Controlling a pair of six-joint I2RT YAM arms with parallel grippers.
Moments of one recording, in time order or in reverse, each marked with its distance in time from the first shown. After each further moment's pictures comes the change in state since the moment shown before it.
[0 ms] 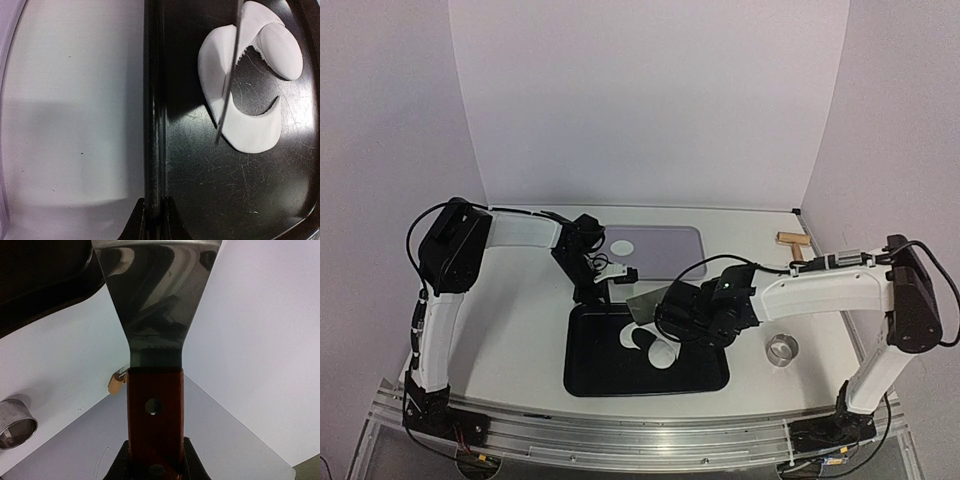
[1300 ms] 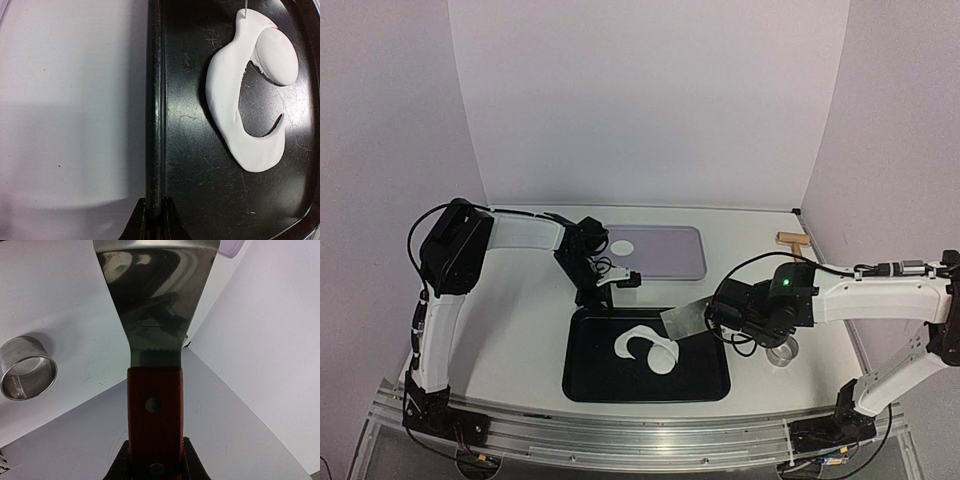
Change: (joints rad) left arm -0.021 0.000 -0.002 -0.017 0.017 0.002; right arm -0.045 -0.294 -0.194 -0.132 -0.114 -0.021
